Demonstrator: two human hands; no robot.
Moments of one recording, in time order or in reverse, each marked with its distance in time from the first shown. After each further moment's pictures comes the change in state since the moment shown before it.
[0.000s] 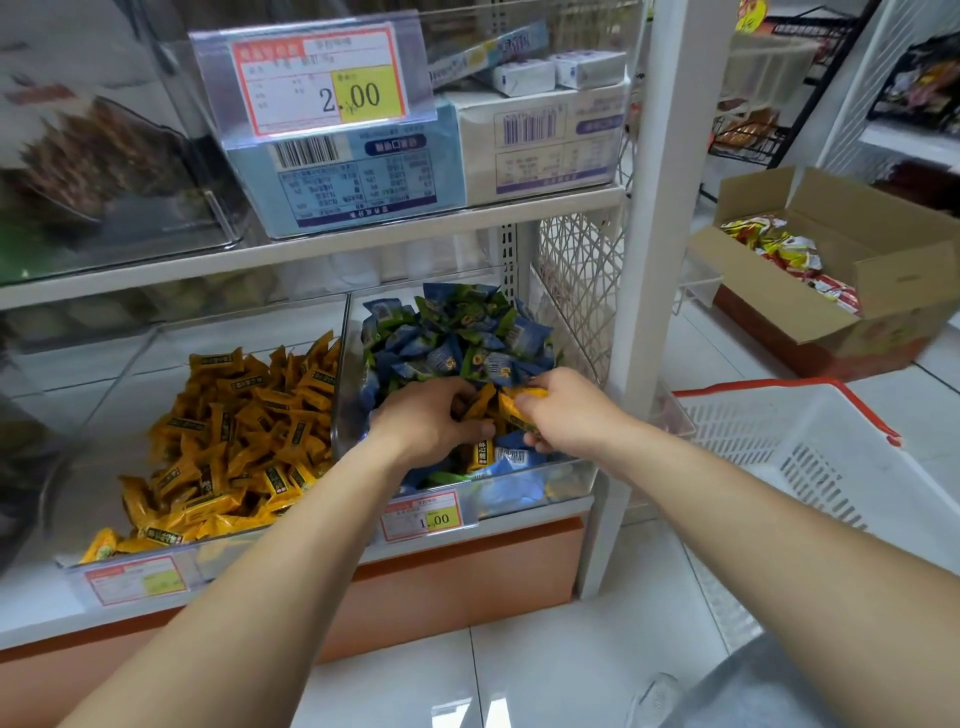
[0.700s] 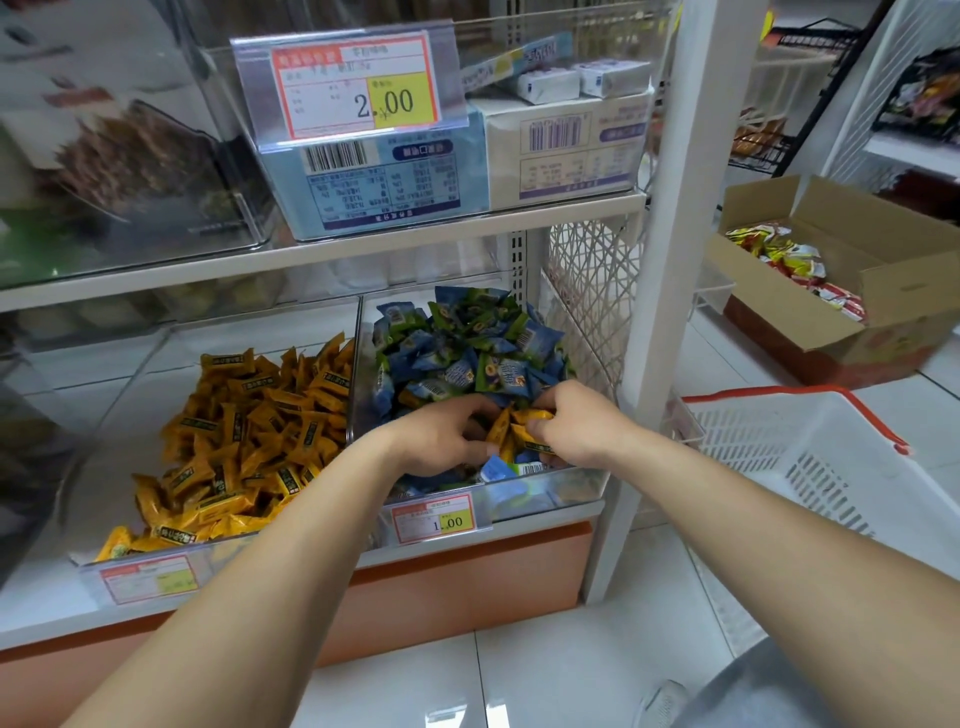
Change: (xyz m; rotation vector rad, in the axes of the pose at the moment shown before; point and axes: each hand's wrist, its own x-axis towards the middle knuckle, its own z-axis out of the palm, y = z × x) left_hand -0.016 0.004 -0.010 -0.292 -0.356 0.063; right_hand 0.001 0.000 0.002 -0.266 -0.041 0.017
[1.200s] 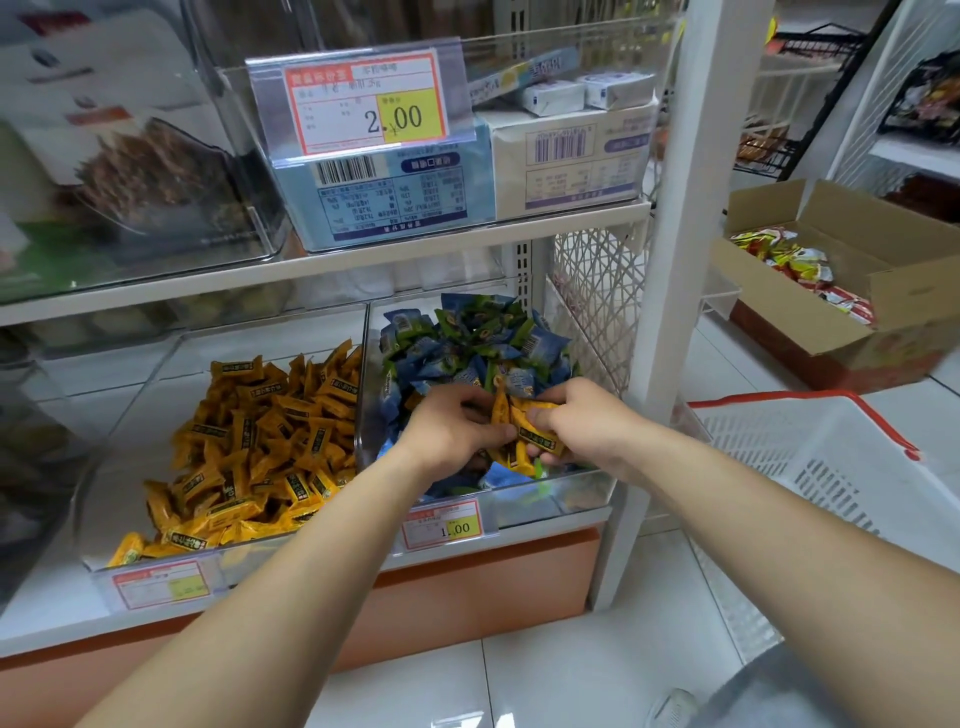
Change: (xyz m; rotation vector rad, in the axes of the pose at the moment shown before) left_hand 0.000 0.009 0.013 -0.411 0.394 -0.004; right_hand -0.003 -0.007 -0.003 0.504 -0.087 0.048
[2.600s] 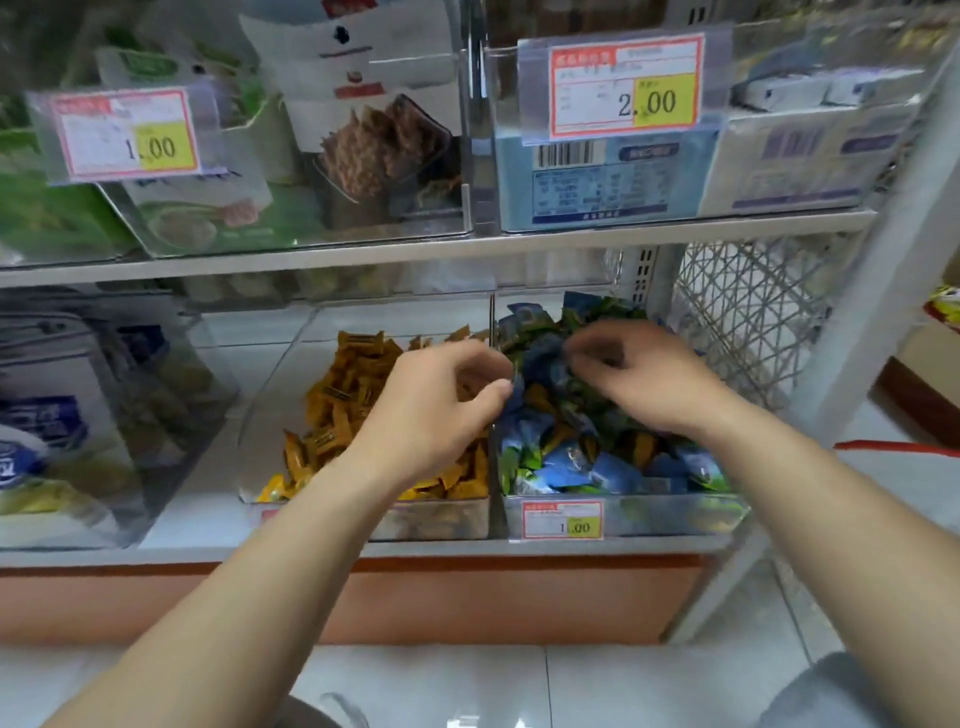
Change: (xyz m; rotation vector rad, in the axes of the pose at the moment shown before) left_hand -0.083 0.002 -0.111 0.444 0.367 0.370; right_hand 0.015 -0.062 0.043 -0.613 0.115 -0.590
